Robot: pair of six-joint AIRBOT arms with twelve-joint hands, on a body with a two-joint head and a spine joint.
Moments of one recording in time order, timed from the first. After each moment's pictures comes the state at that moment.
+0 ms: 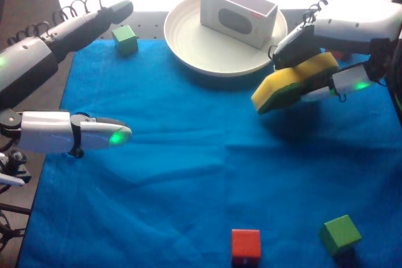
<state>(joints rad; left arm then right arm) 1.05 -0.91 1.05 -0.11 -1.13 0.67 -0.63 -1.22 1.64 -0.84 0.72 0.09</state>
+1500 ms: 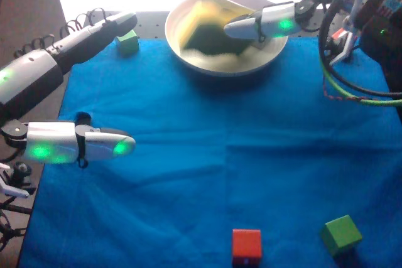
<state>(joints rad) 1.06 -0.93 1.05 -0.12 -1.13 0.66 -0.58 -1.49 1.86 -0.28 0.75 -0.06</state>
